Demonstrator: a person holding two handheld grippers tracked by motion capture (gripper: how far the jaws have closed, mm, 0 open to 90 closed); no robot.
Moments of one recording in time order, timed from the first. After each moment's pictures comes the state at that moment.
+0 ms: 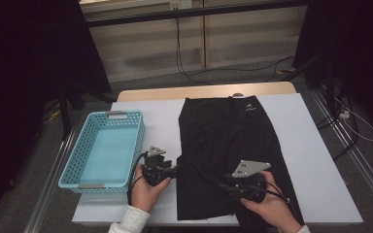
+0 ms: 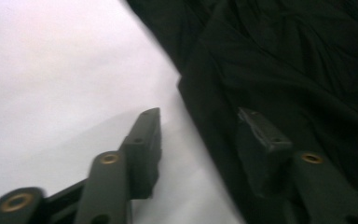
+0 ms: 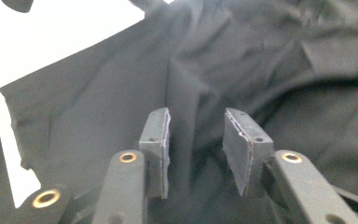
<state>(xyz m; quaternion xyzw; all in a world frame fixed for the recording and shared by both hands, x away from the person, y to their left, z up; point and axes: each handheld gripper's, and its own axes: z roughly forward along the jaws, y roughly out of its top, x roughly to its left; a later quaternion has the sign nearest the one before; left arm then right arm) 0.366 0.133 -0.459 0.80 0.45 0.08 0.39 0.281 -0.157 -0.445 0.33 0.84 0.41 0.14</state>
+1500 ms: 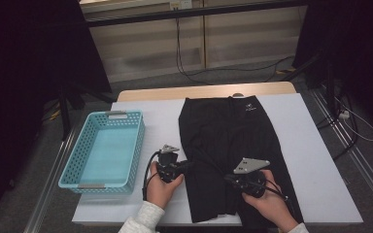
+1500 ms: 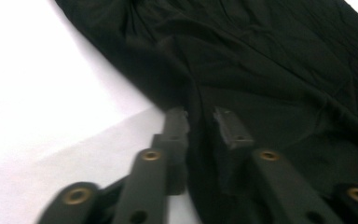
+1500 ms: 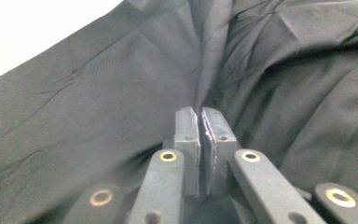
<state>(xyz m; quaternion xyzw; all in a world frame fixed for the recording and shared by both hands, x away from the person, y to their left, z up) 0.371 0.095 -0.466 0.79 0.46 0.04 0.41 0.294 -0.167 -0.464 0.37 0.83 0.38 0.15</state>
